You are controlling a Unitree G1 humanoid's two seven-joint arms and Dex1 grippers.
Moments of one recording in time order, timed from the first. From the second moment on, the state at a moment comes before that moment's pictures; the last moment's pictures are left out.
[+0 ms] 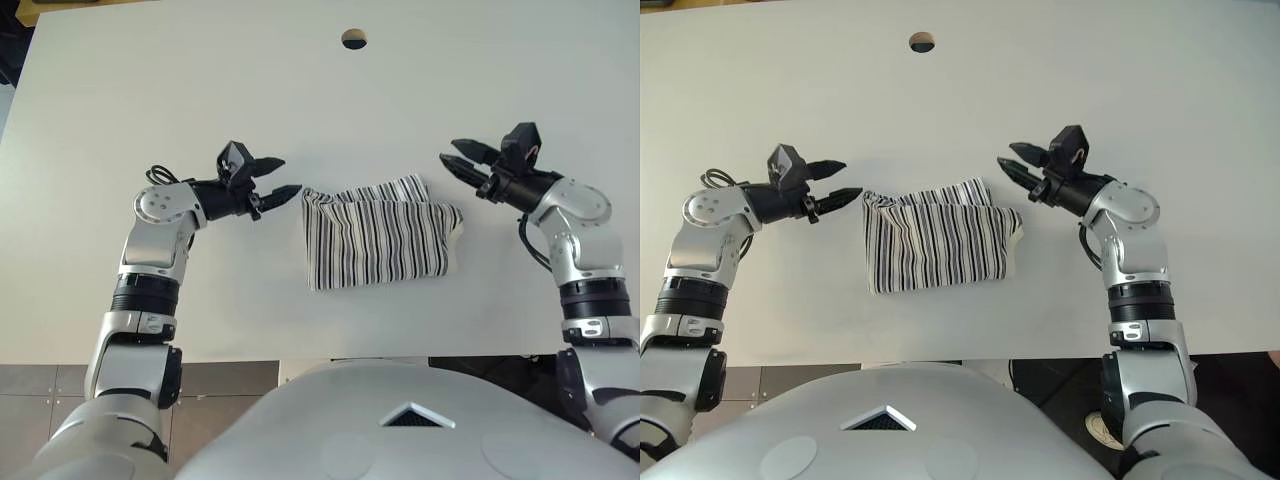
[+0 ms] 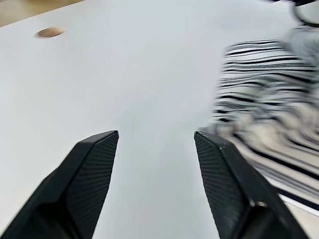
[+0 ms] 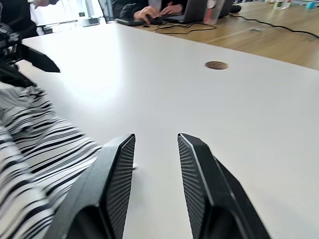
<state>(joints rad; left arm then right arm) -0.22 0.55 -0.12 0.38 -0.26 0.06 -0.94 -0.23 -0.48 0.06 0.31 0.34 0.07 0.84</state>
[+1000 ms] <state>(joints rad) -0.28 0.03 0.14 0.53 -0.34 -0.45 -0.59 -0.68 -0.76 0.55 0.99 -0.83 -0.61 0.23</state>
